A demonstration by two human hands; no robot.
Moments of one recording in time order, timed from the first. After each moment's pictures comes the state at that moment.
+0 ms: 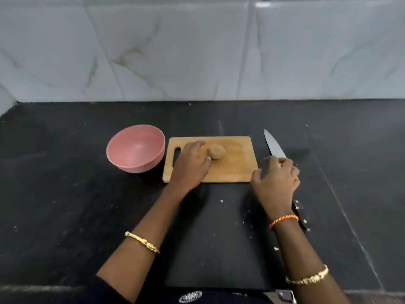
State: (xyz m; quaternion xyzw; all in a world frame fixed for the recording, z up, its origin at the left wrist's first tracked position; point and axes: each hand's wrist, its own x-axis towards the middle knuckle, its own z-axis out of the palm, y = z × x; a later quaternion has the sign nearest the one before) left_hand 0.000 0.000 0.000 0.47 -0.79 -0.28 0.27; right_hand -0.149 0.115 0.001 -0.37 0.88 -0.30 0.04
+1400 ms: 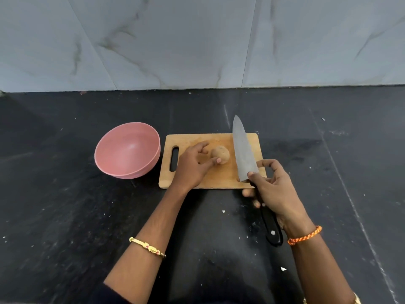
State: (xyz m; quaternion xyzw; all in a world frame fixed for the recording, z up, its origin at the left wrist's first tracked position) left_hand -0.016 -0.028 -0.013 0.49 -0.72 -0.42 0.25; right_hand -0.151 0.101 0.035 -0.20 0.68 -0.52 0.48
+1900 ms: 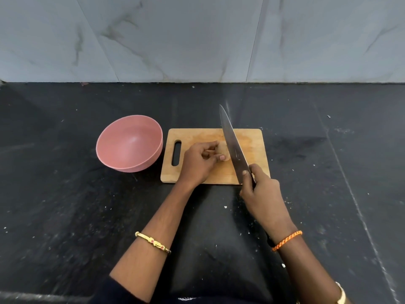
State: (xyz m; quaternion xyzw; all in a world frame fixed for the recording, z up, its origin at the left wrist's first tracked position) left_hand -0.024 -0.029 -0.025 0.48 -0.69 -0.46 0.28; right_hand -0.128 0.103 0.012 -0.45 0.78 -0.36 0.26
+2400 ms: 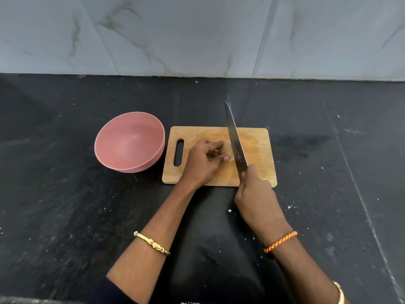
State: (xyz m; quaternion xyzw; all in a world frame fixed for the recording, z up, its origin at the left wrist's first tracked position) left_hand -0.024 -0.033 -0.022 0.45 -0.71 -0.46 0.28; right_hand -0.113 0.084 0.013 -0.46 0.82 -0.22 0.26
